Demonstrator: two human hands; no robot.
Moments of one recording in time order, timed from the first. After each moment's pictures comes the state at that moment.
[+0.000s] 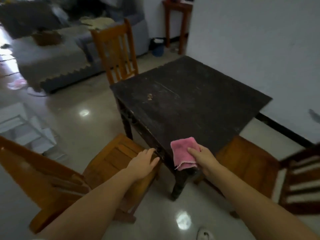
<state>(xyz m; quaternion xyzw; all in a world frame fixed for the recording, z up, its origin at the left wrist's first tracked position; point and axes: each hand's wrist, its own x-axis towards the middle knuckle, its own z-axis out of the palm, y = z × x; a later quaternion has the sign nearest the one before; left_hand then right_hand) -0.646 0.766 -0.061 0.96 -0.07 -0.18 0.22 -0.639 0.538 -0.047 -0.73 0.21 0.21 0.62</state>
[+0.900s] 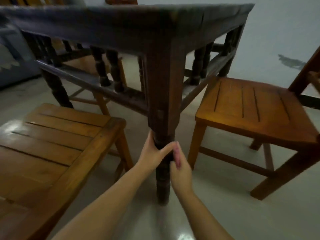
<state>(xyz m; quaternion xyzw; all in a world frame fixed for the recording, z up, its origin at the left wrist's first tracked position) -0.651 0.642 -0.474 0.76 -0.13 -0.12 0.62 -0.710 0.557 -0.539 -0.69 0.18 -0.17 0.68</state>
